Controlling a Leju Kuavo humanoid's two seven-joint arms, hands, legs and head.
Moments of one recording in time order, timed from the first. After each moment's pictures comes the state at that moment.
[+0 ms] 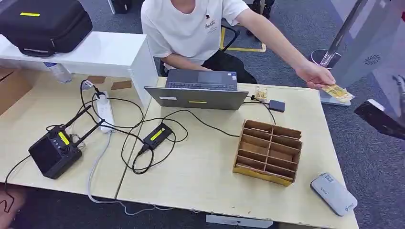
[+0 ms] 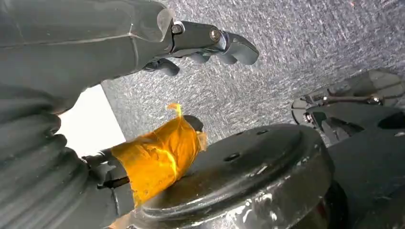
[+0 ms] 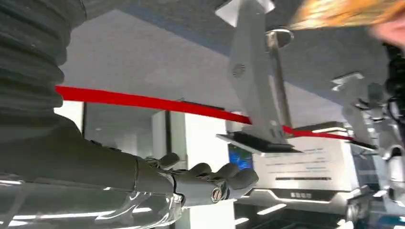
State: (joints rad) left arm -0.05 -0.20 1.10 -0.21 -1.37 -0.10 -0.03; right arm -0.63 -0.67 0.15 -1.02 0.68 -0.23 -0.06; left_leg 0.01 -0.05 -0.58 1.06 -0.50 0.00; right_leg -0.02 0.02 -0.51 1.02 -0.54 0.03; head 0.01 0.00
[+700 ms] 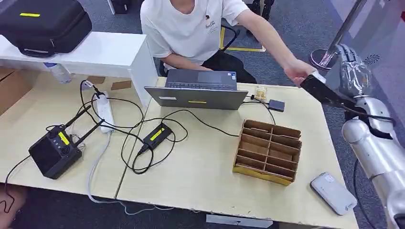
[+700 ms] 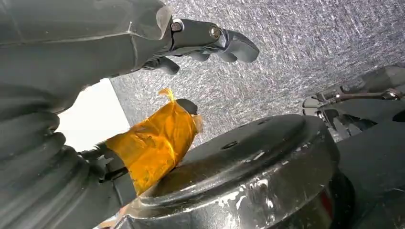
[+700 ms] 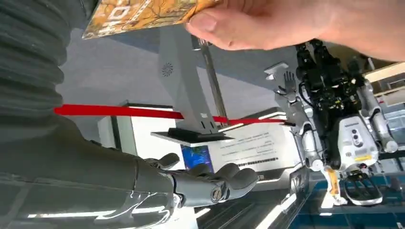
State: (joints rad) left arm -0.06 -0.22 1.09 -0.21 -1.40 -0.09 0.03; right arm -0.88 -0.43 0.42 -0.87 0.64 -0.38 -0.04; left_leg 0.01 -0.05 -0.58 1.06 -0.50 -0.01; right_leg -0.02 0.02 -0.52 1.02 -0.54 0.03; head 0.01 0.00
